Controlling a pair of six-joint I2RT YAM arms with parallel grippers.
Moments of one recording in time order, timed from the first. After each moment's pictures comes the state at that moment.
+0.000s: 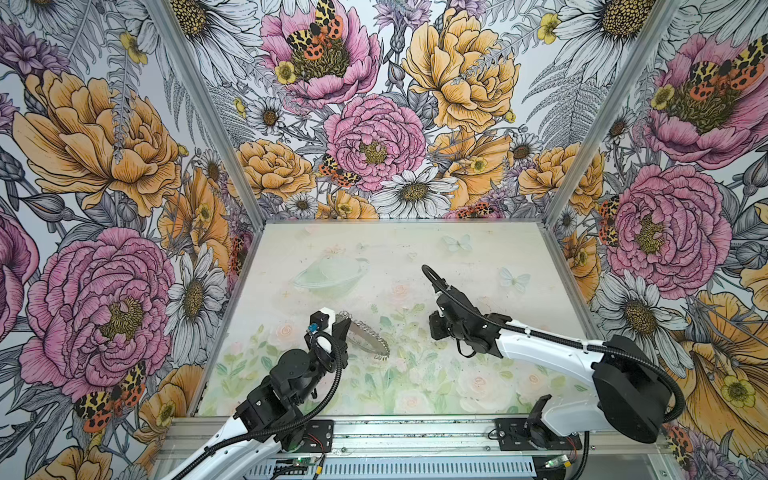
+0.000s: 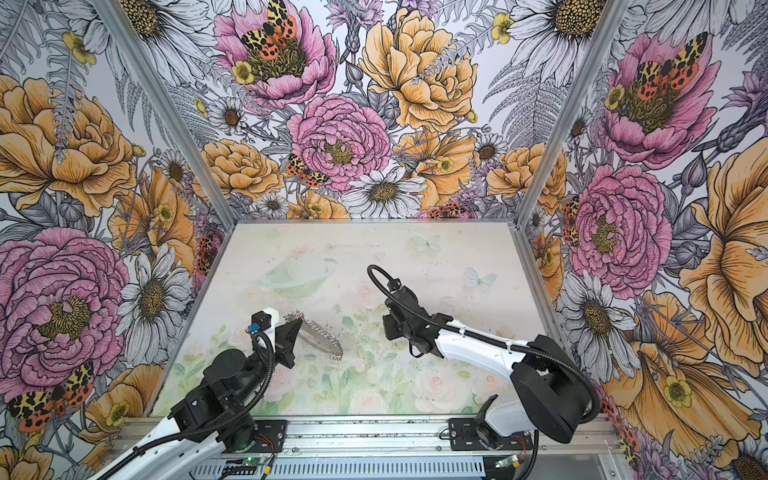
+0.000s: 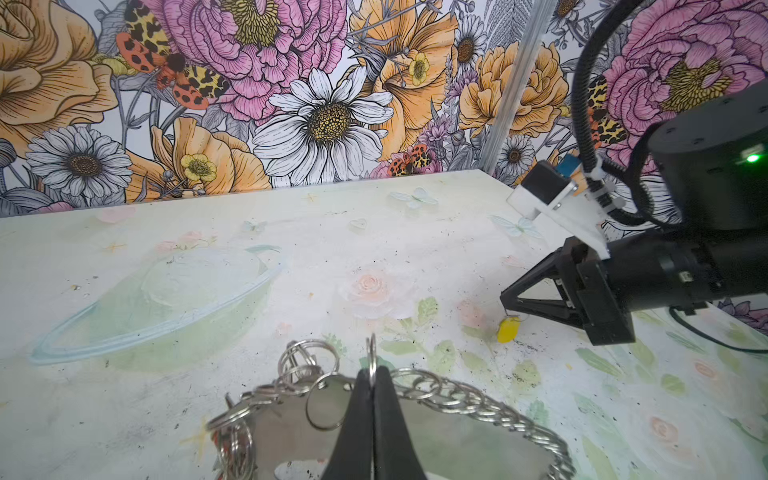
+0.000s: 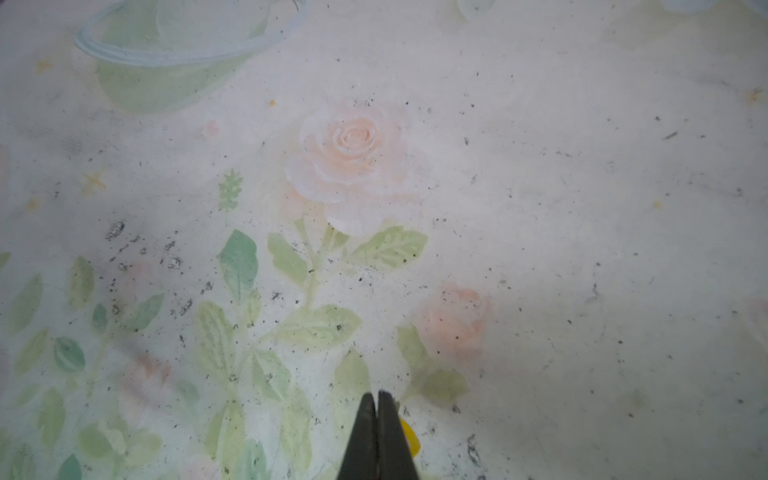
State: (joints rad) left arm -0.80 0.26 0.25 -0.12 -0.29 -0.17; right arm 0.77 1.34 0.71 -0.14 0.15 0.38
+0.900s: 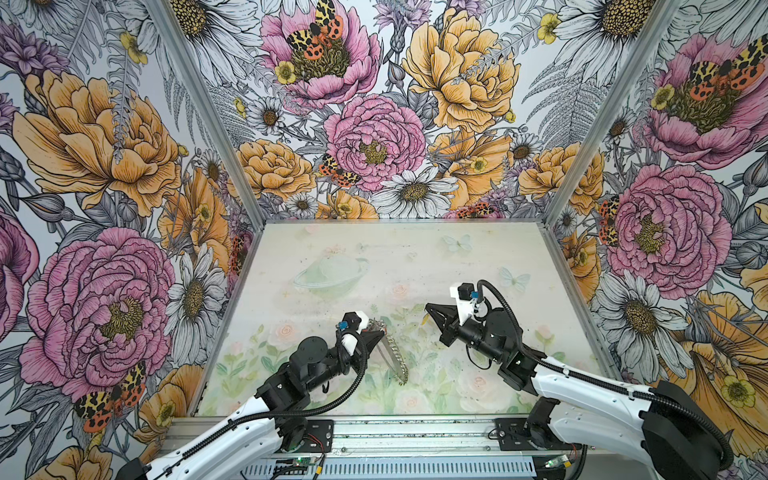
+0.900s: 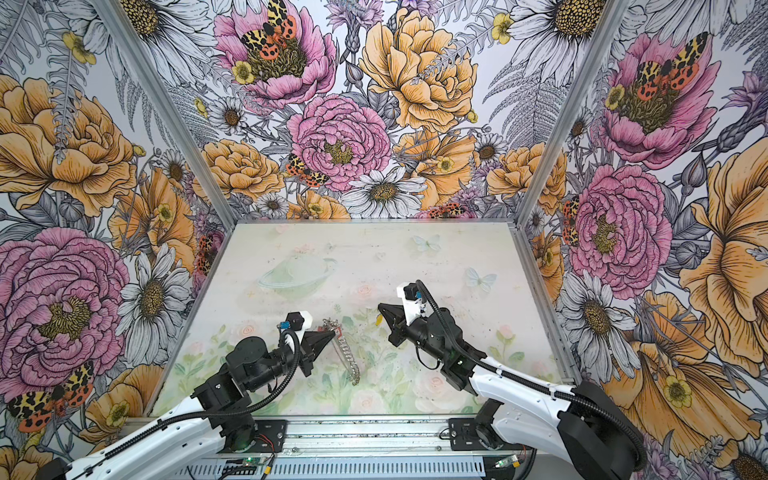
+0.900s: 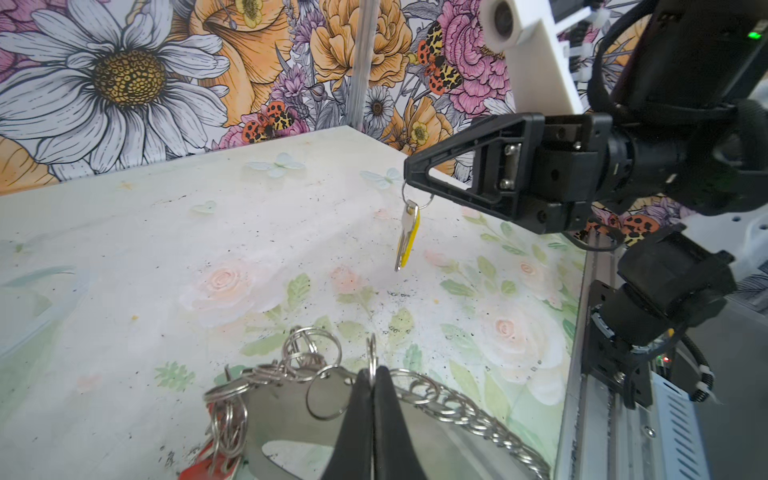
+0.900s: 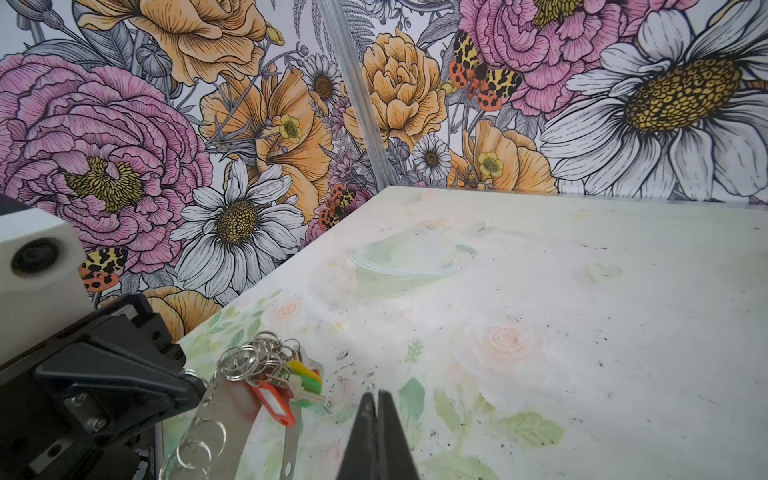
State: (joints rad) left arm -0.80 0.54 0.24 0.15 0.16 -0.15; right arm 0.77 1.05 0.38 0.58 -0.14 0.33
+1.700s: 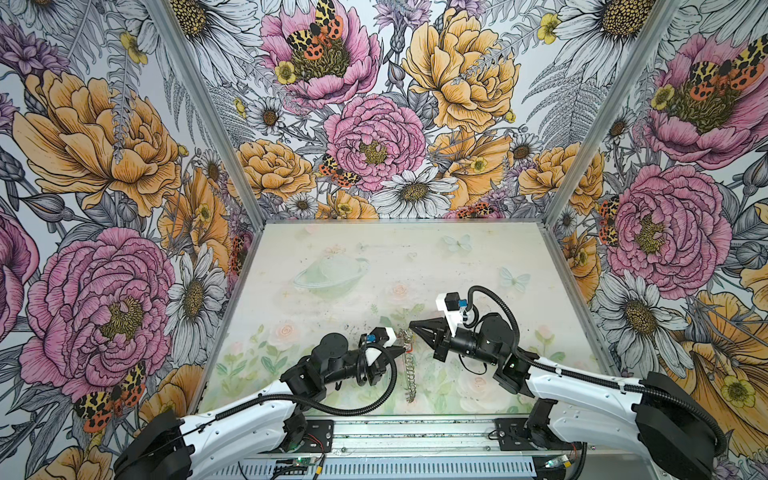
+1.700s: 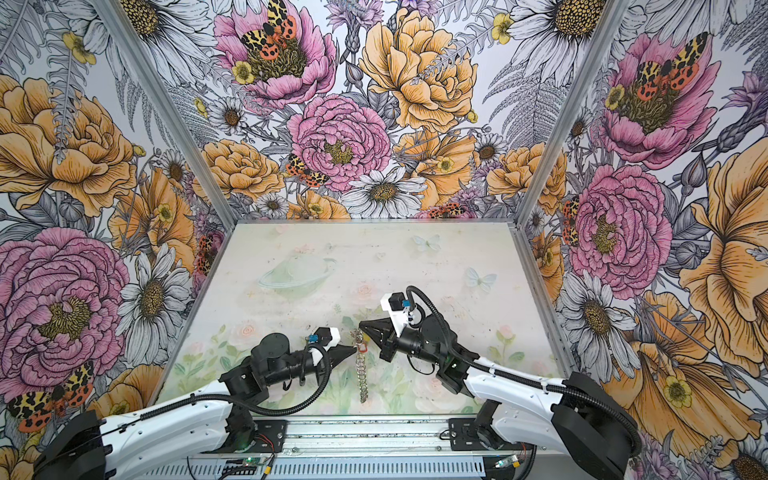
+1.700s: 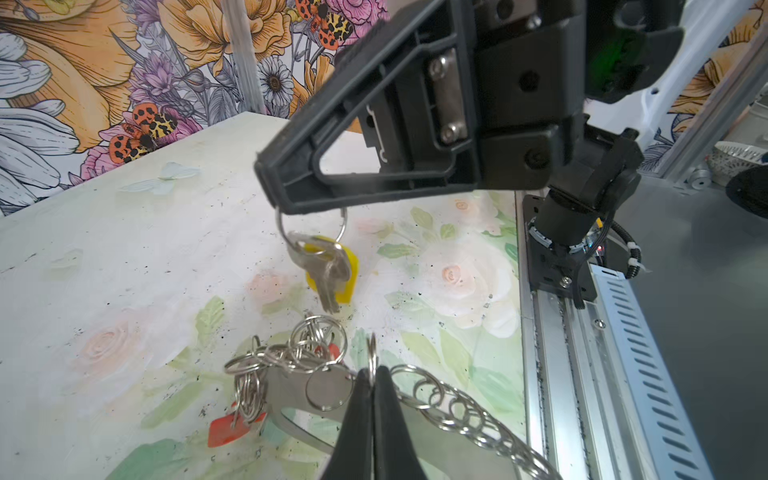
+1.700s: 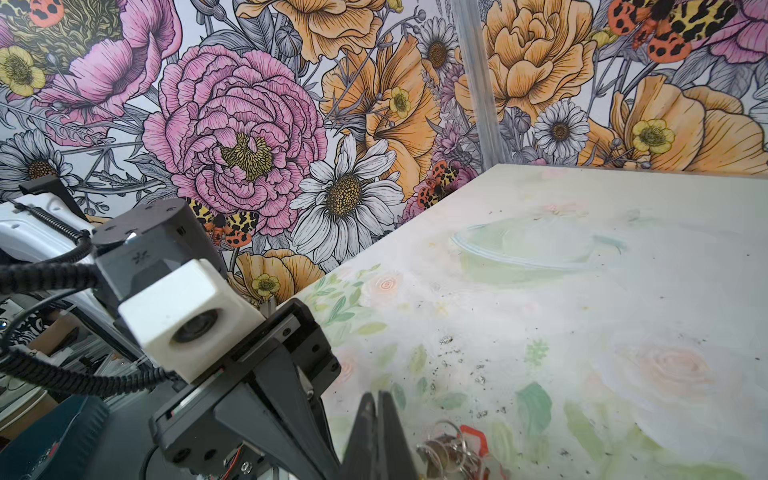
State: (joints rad) left arm -0.89 0.85 0.24 0.37 0.33 0.08; right arm 0.85 1.10 0.38 0.64 -0.35 0.39
